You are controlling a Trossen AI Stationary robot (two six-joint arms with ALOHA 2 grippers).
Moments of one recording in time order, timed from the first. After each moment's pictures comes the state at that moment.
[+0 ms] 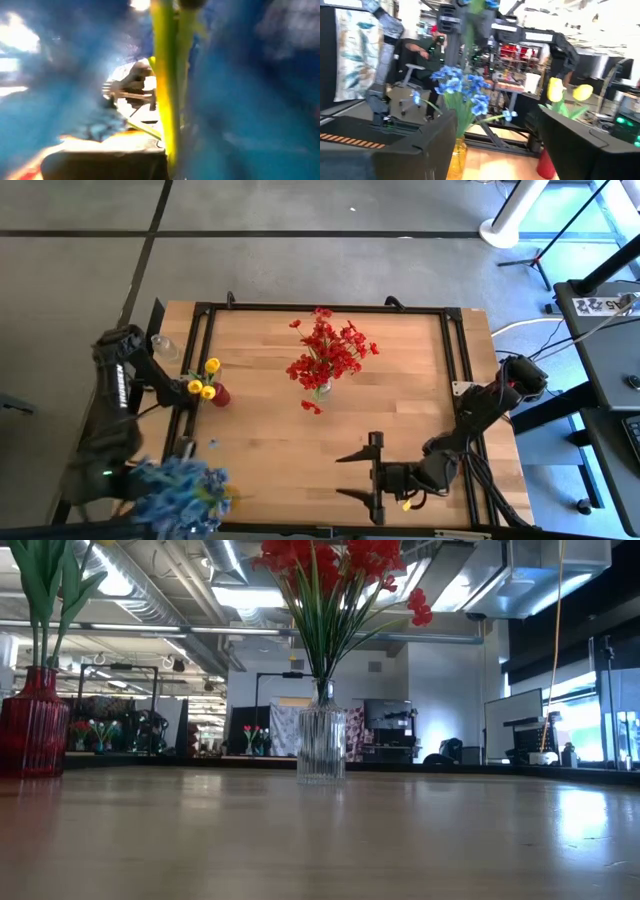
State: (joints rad) left arm -1.20 1.36 1.28 0.10 -1.14 -0.02; right arm 0.75 1.67 1.11 0.76 0.68 -0.27
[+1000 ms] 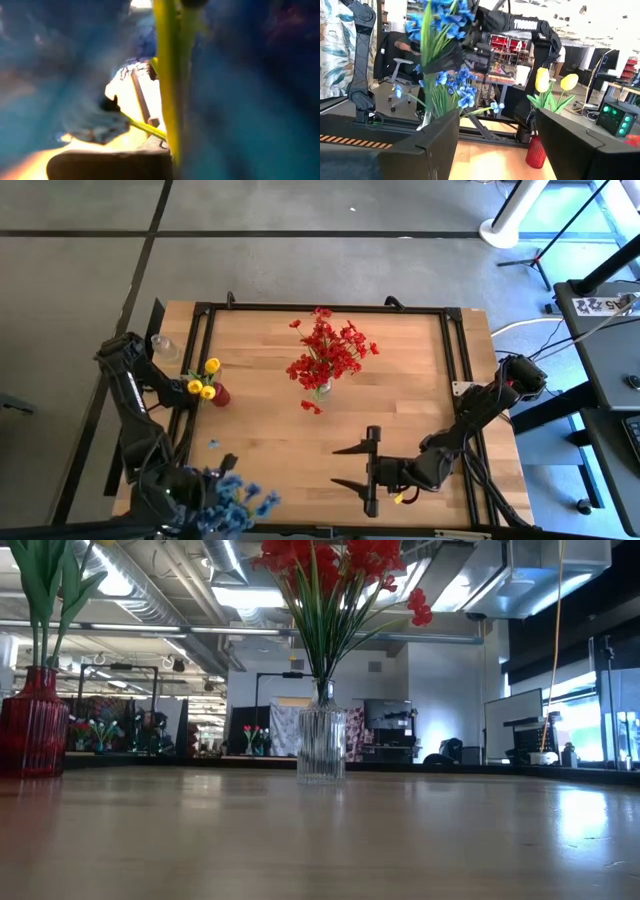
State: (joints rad) left arm -1.03 1.45 1.34 -0.37 -0.63 -0.44; right arm 0.73 1.67 1.11 0.73 0.73 -0.25
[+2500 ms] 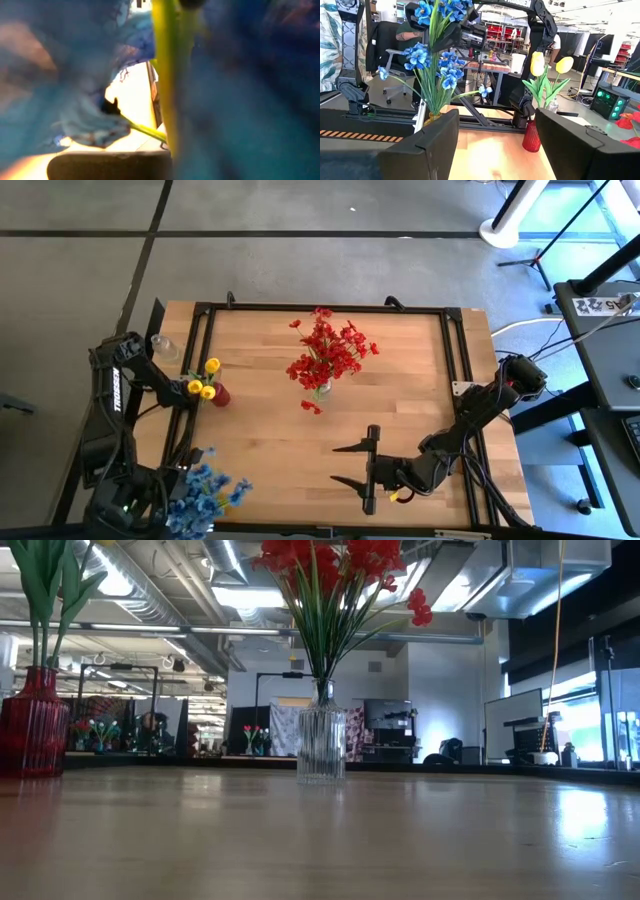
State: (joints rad) left arm -1.21 1.44 1.49 -0.84 -0.76 -0.83; right arm 0.73 1.67 1.11 0.64 0.78 -0.16
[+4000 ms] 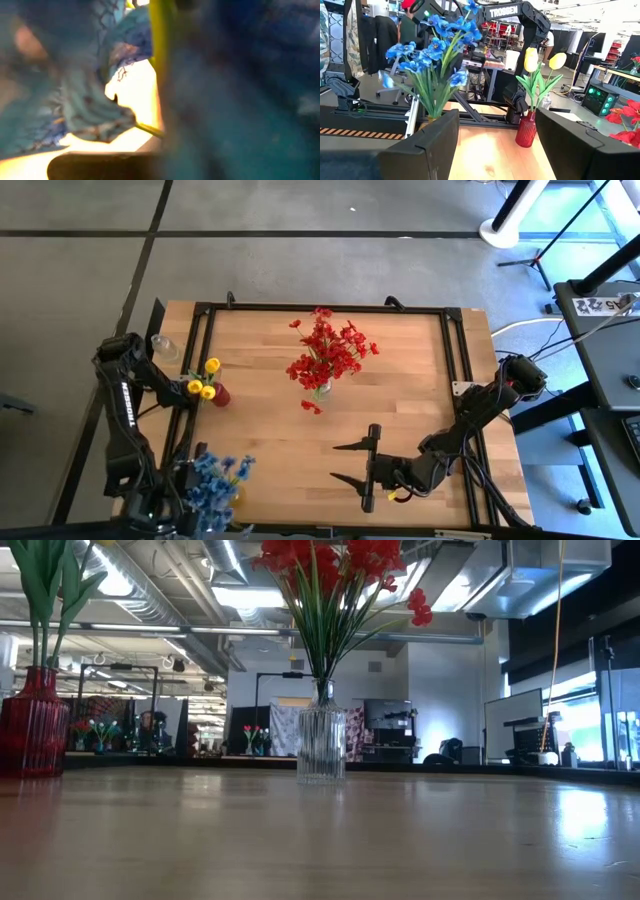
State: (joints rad) left arm -1.24 1.45 1.19 -0.69 -1.04 -1.02; right arm 0.73 1.67 1.11 0.62 0.81 -0.16
